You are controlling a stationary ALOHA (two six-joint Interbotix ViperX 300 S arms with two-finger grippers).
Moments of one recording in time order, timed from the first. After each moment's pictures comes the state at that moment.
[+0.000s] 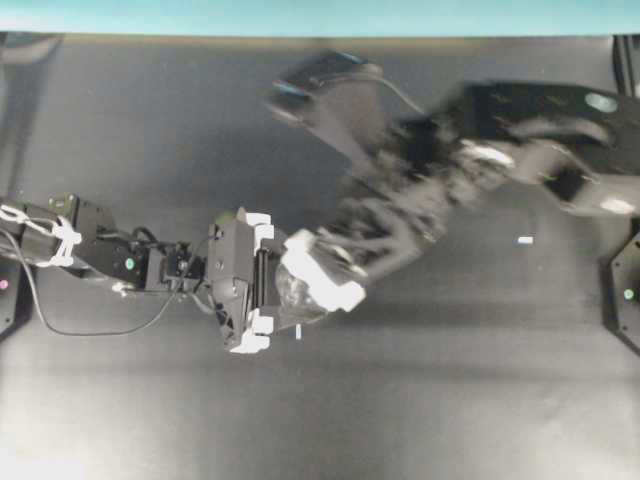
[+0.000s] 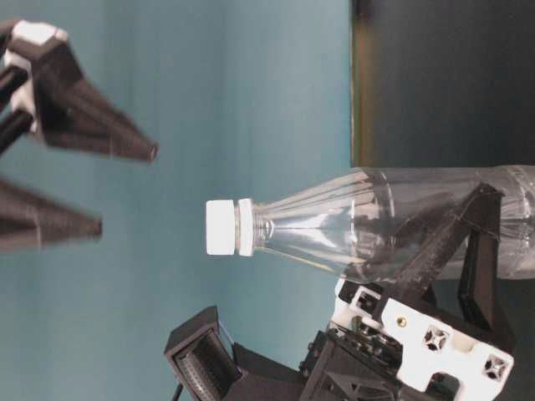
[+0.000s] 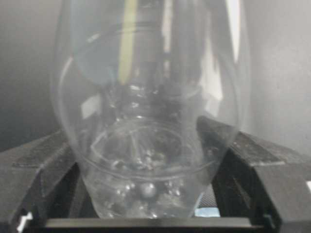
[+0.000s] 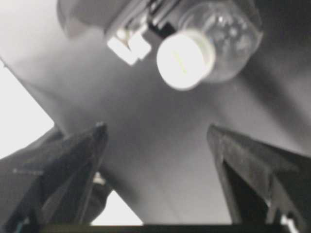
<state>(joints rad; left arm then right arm) -0.01 0.24 0.81 0.04 -0.72 -0.04 0.02 0.09 -0.16 0.21 1.21 0.75</state>
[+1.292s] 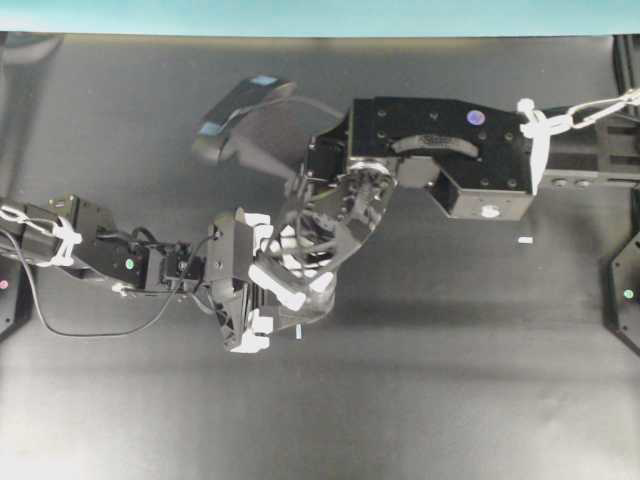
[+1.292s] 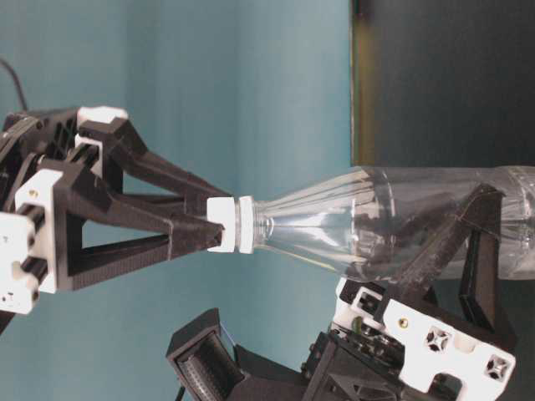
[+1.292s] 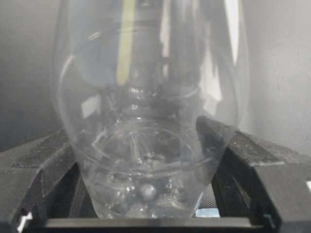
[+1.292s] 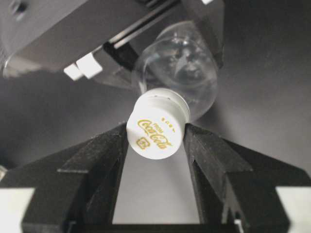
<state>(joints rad) -0.01 0.24 0.82 0.04 -0.72 -0.04 0.02 0.26 -0.28 0.14 1.35 0.39</state>
